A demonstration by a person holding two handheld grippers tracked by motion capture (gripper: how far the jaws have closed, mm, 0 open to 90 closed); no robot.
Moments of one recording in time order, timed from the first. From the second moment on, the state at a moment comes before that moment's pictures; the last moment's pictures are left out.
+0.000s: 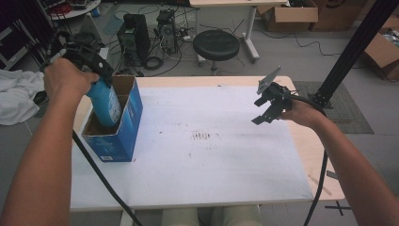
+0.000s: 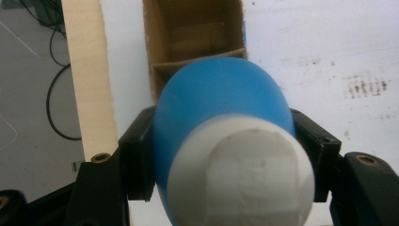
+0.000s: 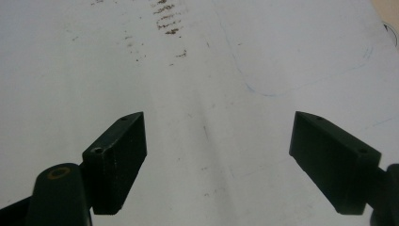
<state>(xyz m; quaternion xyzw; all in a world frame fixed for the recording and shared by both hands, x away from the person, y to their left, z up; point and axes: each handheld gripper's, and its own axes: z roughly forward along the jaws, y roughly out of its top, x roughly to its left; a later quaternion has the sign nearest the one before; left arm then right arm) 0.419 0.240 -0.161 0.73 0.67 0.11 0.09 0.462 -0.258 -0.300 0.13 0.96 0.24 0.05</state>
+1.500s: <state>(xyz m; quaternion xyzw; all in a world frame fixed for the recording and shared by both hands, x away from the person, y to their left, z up) 0.432 0.250 -0.285 0.74 0.66 0.08 0.08 0.462 -0.260 -0.306 0.14 0.96 0.22 0.05</state>
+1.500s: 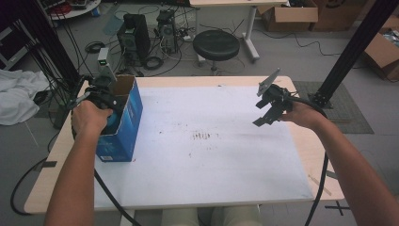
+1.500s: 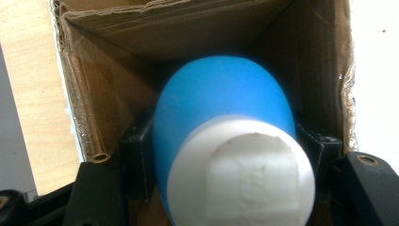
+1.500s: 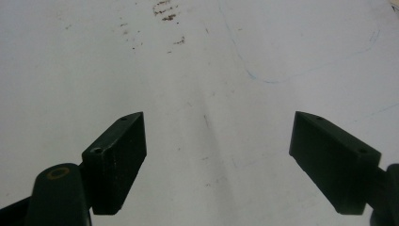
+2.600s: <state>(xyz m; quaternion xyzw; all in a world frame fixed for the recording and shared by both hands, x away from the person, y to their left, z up) 0.421 0.260 -0.256 0.73 0.67 0.09 0.12 0.458 -0.257 -0.303 0.14 0.96 0.22 0.05</state>
